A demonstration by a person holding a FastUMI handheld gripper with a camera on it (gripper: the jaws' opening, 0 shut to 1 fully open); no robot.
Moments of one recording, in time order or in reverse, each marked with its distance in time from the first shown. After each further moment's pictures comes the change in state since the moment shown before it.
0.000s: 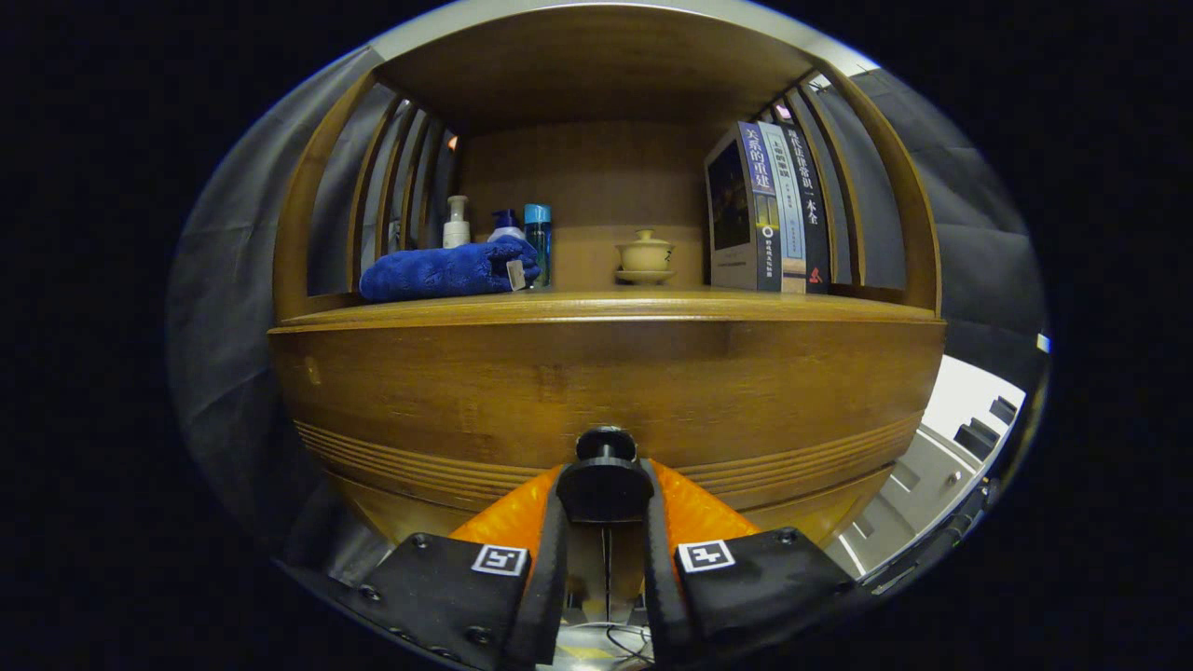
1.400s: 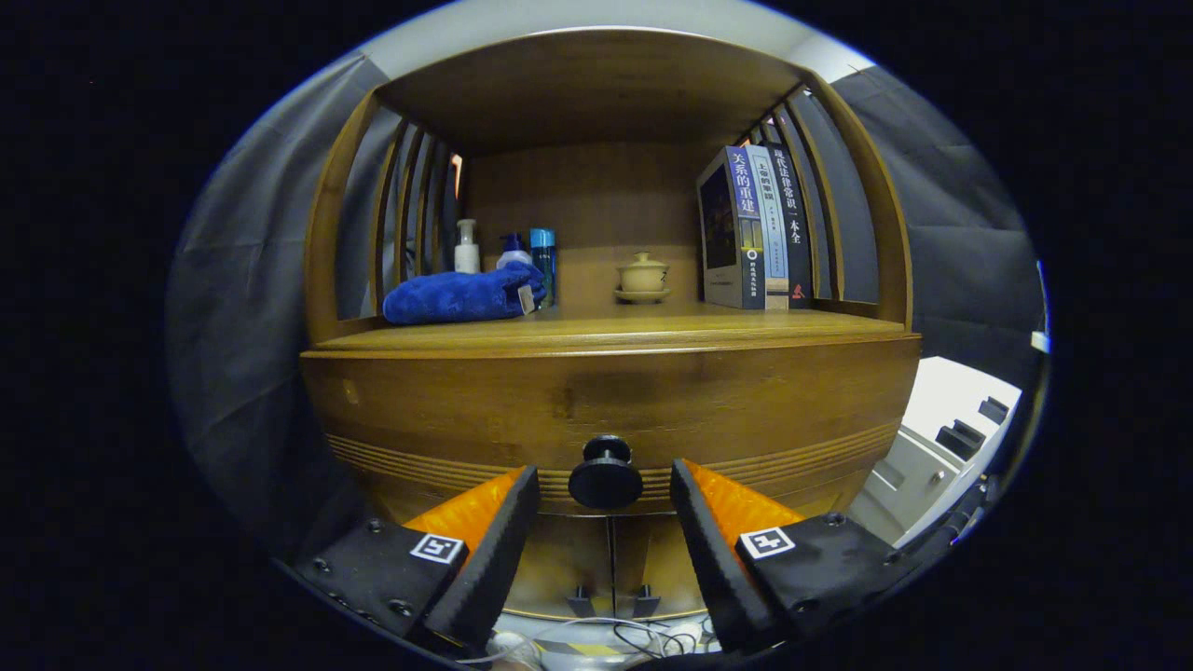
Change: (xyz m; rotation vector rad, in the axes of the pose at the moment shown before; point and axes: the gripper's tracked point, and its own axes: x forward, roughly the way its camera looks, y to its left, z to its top) arm -0.030 0.001 0.019 -0.013 -0.047 0.020
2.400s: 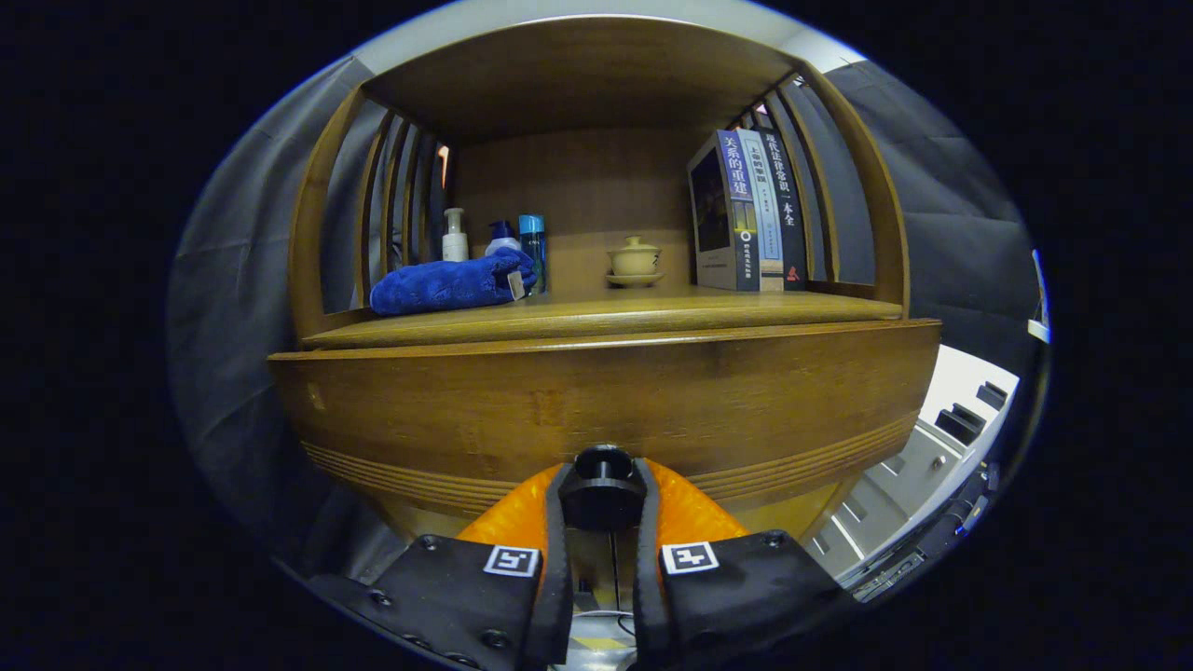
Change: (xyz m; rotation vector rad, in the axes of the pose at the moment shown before) arm -0.016 0.001 -0.012 0.045 0.022 -0.027
